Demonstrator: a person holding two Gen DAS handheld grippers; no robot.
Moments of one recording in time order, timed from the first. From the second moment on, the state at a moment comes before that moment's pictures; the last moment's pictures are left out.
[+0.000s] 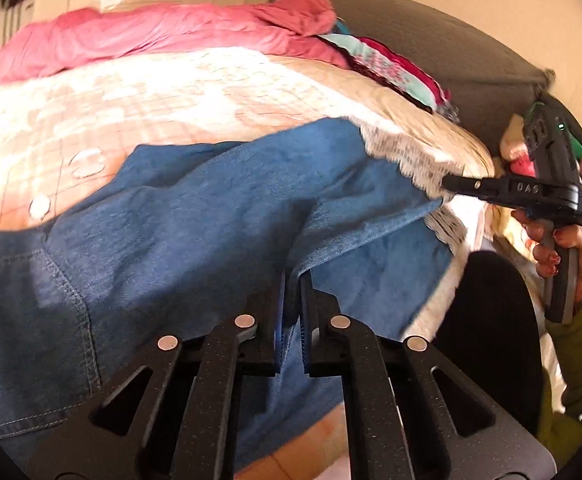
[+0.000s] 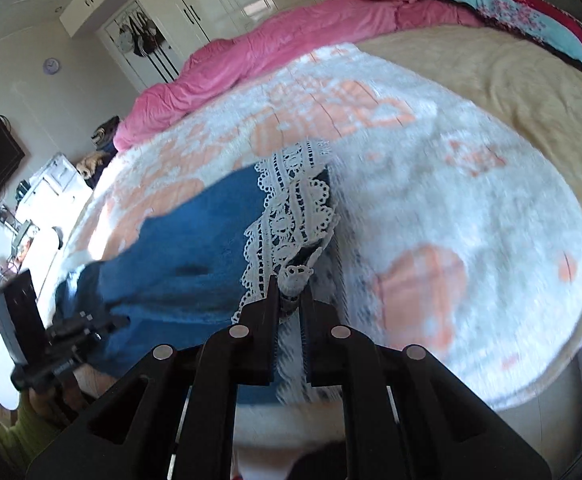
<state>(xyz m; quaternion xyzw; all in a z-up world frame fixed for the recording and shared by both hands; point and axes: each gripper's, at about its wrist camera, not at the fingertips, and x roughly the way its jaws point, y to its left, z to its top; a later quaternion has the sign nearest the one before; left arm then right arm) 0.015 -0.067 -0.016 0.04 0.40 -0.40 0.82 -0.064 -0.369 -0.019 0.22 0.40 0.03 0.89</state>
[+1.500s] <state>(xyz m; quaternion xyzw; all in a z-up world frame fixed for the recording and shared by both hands) -0.027 0.030 0.024 0.02 0.40 -0.24 0.88 -0.088 -0.267 -0.012 -0.03 0.39 0.18 0.90</state>
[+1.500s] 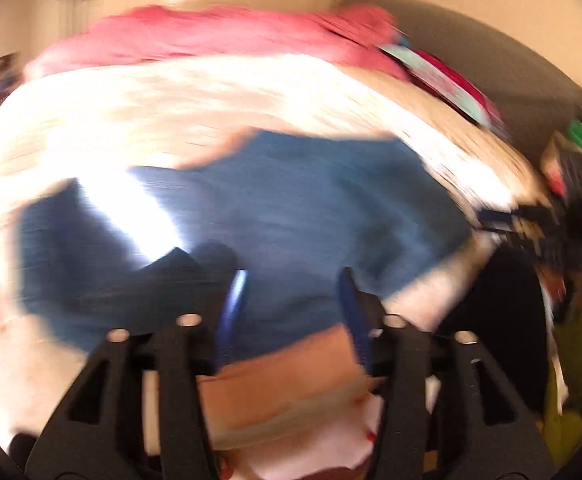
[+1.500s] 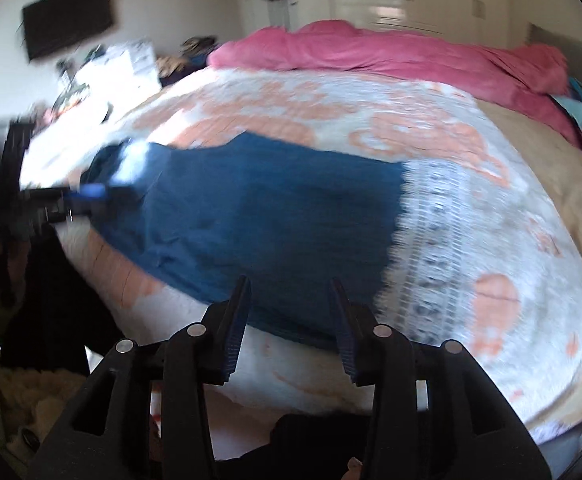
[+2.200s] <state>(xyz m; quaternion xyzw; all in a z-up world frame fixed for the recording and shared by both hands) 0.028 0.150 -0.001 -0.18 0.41 -0.05 0.89 -0.068 -0.206 -0.038 -0.15 0.41 0.24 0.87</state>
